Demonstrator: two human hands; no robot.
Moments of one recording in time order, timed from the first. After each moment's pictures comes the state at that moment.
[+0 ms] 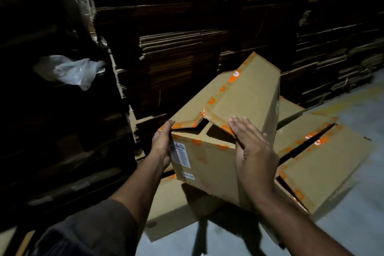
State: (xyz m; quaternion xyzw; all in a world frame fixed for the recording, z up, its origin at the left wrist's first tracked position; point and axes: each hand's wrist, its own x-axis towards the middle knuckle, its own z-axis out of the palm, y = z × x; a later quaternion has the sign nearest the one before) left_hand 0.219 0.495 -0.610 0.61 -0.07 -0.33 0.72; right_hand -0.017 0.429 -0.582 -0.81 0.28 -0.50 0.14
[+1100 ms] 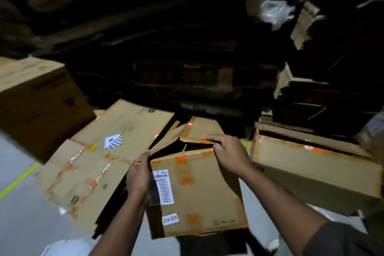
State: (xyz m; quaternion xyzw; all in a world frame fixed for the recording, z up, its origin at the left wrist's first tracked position) left_hand 0.102 1.036 -0.737 0.65 0.32 0.07 0.69; right_hand 0.121 0.785 -0.677 -0.92 -0.06 -0.03 0.38
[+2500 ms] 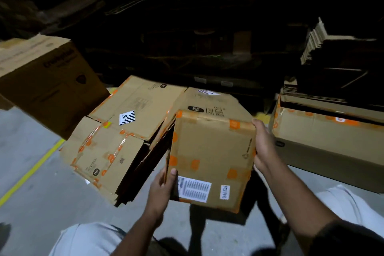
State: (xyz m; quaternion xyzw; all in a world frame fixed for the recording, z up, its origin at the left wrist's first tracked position) left_hand 0.032 1.037 -0.820 0.75 0.20 -0.11 0.62; right_hand 0.135 0.759 -0.777 -0.56 0.26 0.00 0.79
